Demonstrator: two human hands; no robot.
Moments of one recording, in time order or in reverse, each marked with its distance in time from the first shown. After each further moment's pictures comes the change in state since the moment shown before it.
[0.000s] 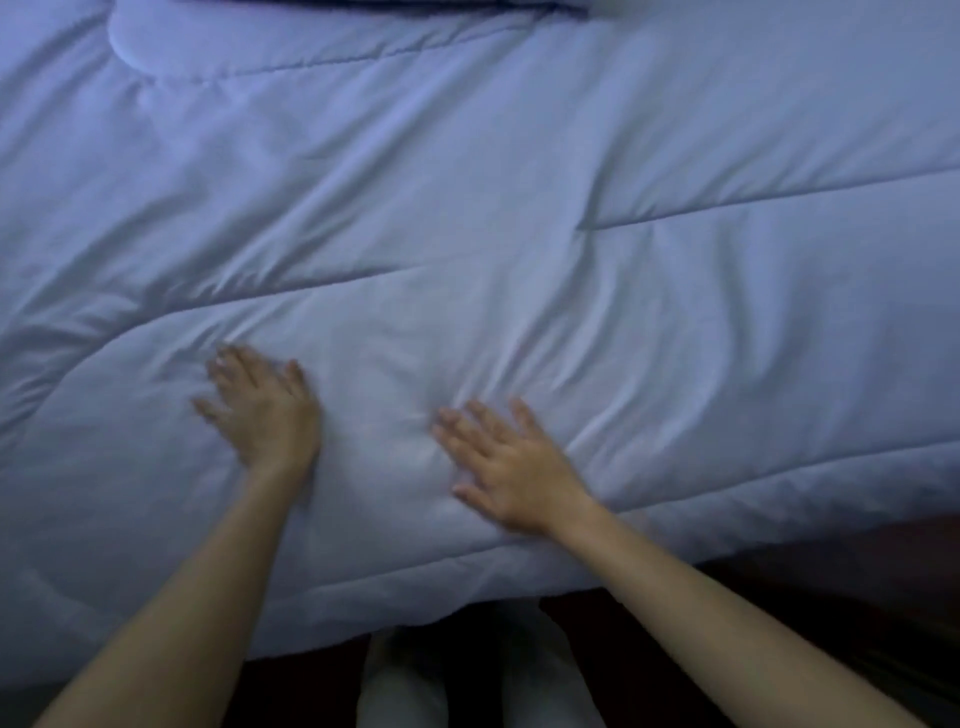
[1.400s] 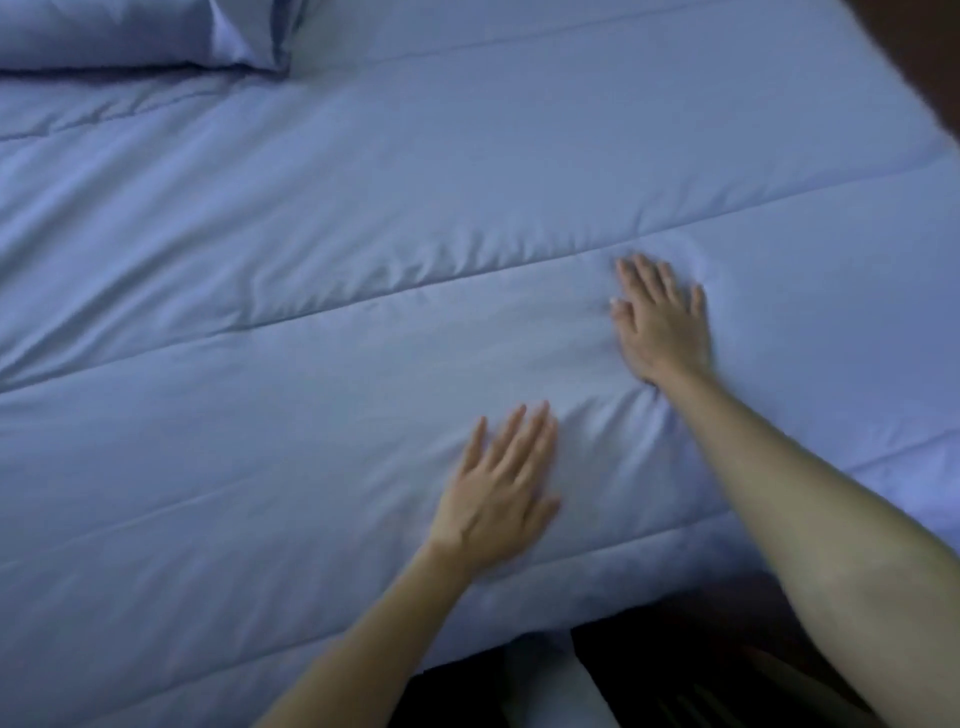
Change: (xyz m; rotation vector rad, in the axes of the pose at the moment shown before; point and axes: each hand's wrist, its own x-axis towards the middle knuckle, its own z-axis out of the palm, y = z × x) left_hand -0.283 0.458 0.107 0.013 -0.146 1.165; right_hand -0.140 0.552 -0.049 0.060 0.036 0.762
